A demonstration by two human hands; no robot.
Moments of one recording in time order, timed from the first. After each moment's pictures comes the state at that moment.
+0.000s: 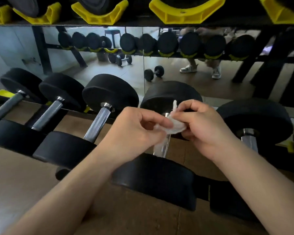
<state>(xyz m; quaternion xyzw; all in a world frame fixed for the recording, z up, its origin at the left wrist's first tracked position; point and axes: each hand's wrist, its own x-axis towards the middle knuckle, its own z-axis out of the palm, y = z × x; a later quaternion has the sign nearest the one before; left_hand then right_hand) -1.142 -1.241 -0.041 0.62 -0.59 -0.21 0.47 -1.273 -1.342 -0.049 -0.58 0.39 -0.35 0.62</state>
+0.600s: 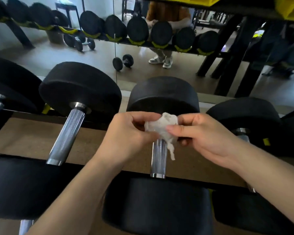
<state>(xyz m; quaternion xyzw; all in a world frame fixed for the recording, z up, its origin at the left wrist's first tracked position) -1.091 -1.299 -0.093 0.58 -0.50 -0.37 0.53 -1.262 -1.368 -0.073 -0.66 0.41 -0.23 0.59</state>
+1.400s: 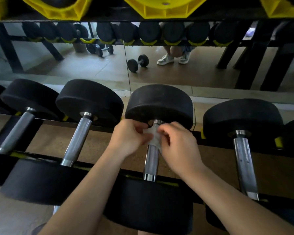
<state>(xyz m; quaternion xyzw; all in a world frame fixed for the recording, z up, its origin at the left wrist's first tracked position) -1.103 -1.338 -0.106 0.76 -0.48 -0.25 0.36 -1.254 -1.365 -0.119 -0.84 0.40 -0.34 0.14</state>
